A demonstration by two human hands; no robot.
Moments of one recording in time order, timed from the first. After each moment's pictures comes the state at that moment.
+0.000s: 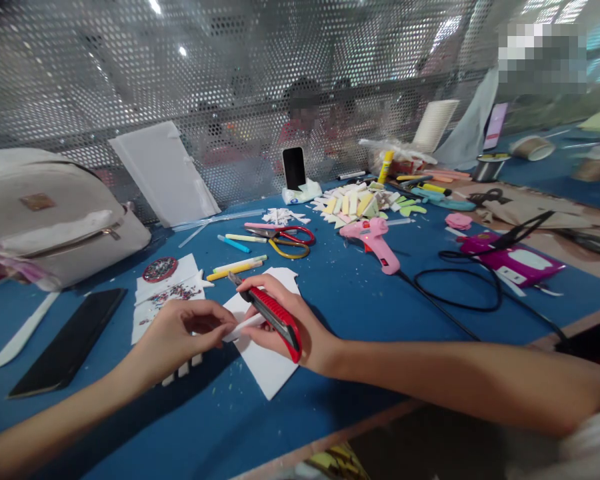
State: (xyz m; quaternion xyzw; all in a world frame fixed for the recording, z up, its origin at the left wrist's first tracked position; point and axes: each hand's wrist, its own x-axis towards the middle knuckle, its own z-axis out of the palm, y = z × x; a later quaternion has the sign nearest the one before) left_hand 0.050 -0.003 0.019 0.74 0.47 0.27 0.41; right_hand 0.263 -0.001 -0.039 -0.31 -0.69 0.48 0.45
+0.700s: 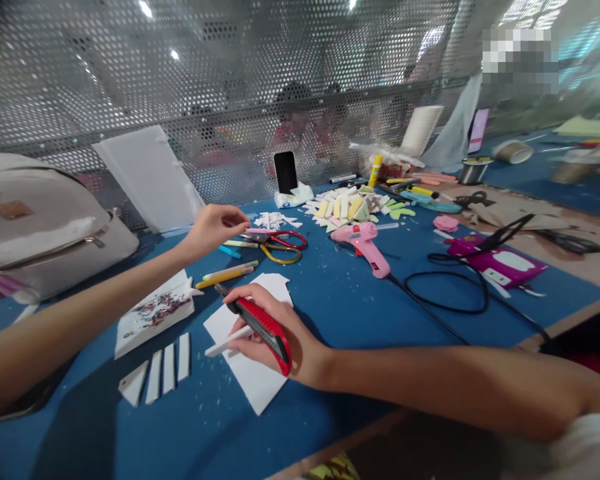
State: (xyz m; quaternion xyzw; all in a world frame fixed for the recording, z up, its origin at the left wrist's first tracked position) left_hand 0.091 0.181 0.041 0.86 0.40 0.28 0.14; right_hand 0.260 -0.003 -0.034 -0.32 -0.67 0.51 0.44
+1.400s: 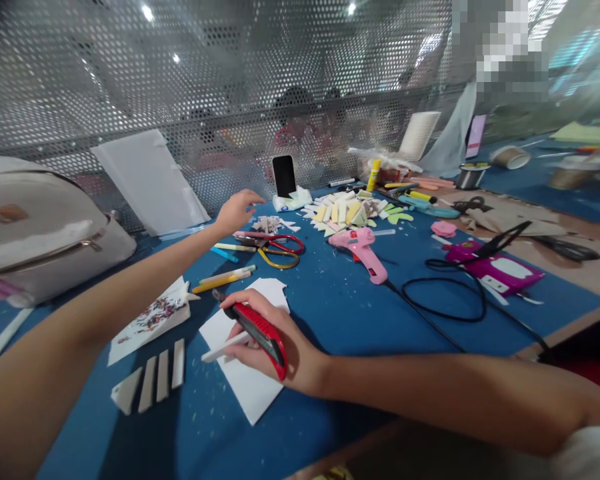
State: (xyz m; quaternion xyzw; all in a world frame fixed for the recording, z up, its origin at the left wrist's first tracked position) left_hand 0.137 0.269 0.027 0.87 0.41 0.28 0.06; right_hand 0.261 -0.002 -0.030 -0.32 -0.65 0.54 0.43
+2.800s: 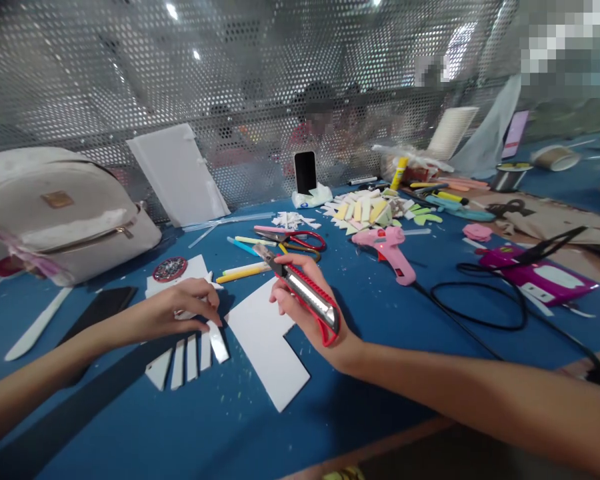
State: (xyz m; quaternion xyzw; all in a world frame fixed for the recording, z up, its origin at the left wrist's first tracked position) left_hand -0.031 0.068 0.014 0.95 0.23 0.07 0.21; right_hand 0.265 0.014 -0.029 -0.29 -0.60 0.46 0.59
